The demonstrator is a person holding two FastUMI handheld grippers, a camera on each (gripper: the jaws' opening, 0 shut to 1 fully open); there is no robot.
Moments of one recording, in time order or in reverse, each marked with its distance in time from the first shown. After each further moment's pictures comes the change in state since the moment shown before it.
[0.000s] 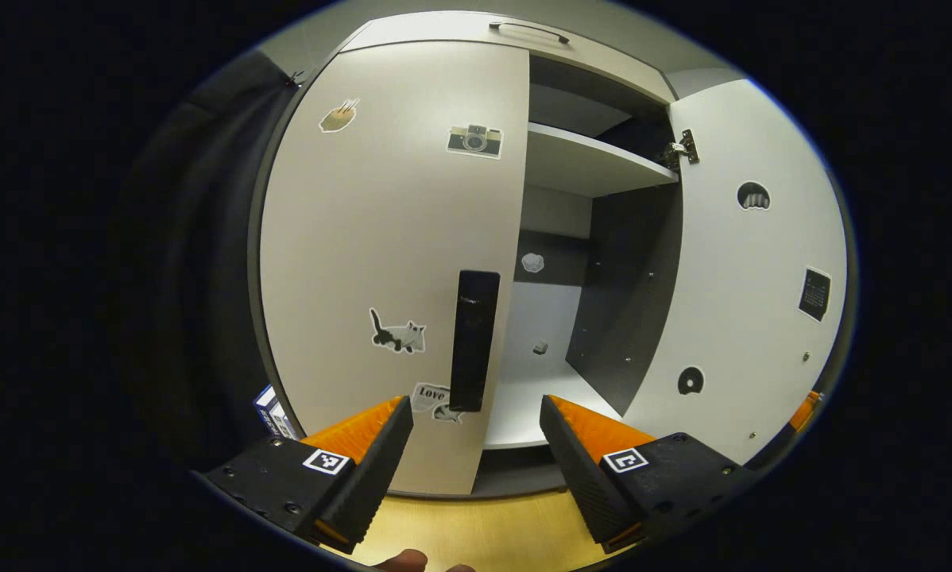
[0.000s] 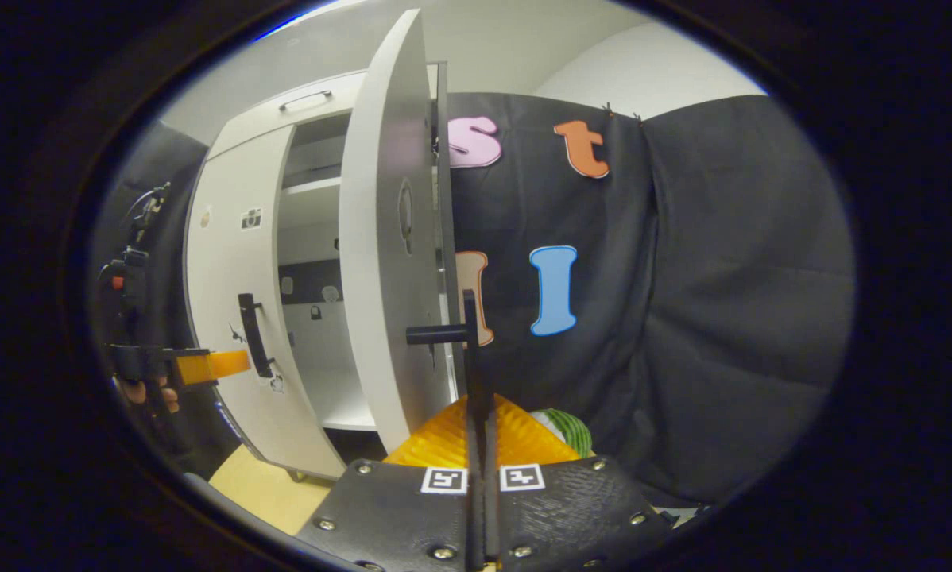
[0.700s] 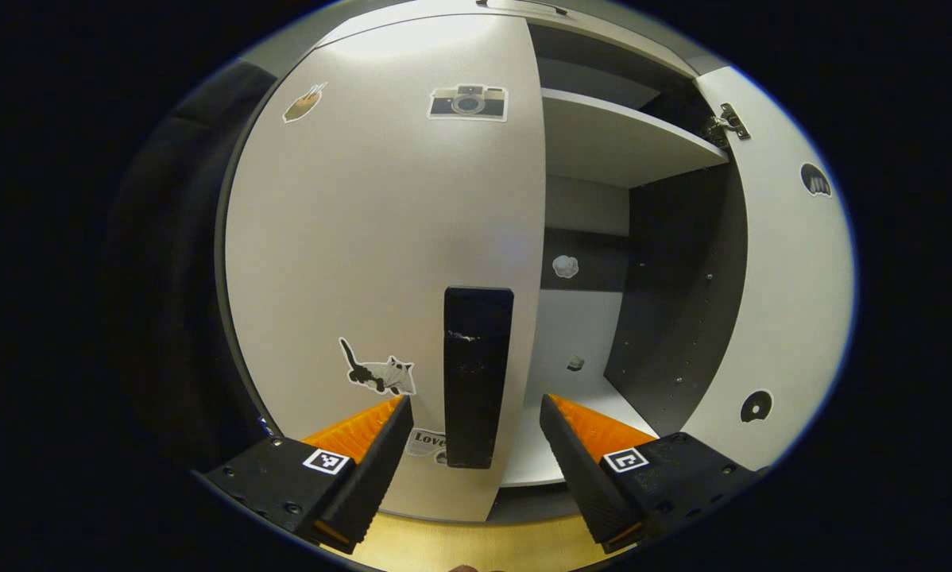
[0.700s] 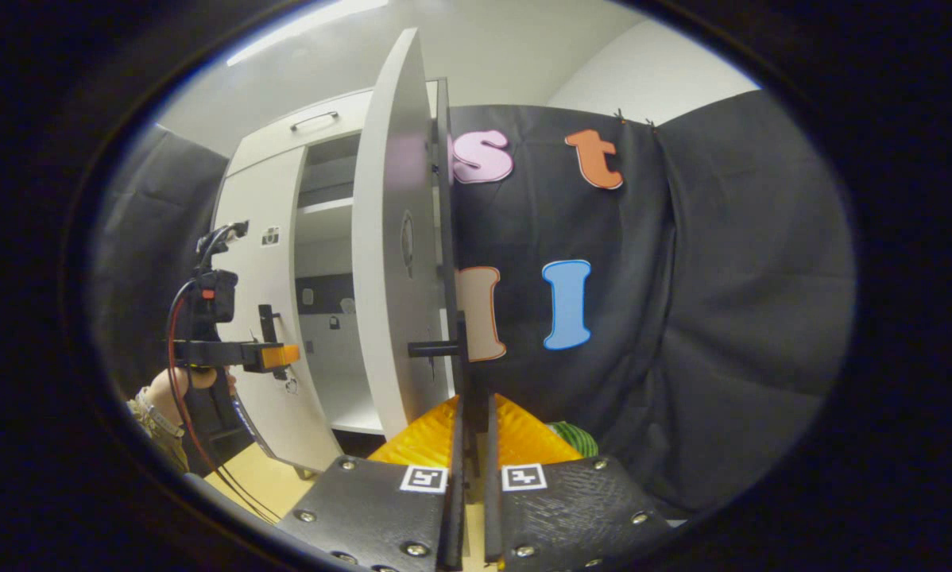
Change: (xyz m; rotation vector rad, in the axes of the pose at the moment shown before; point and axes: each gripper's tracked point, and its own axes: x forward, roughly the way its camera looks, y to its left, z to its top) left arm 0.068 0.006 0.005 0.038 -0.010 0.121; right arm -0.013 -0.018 0.020 -0.023 -0.058 0.082
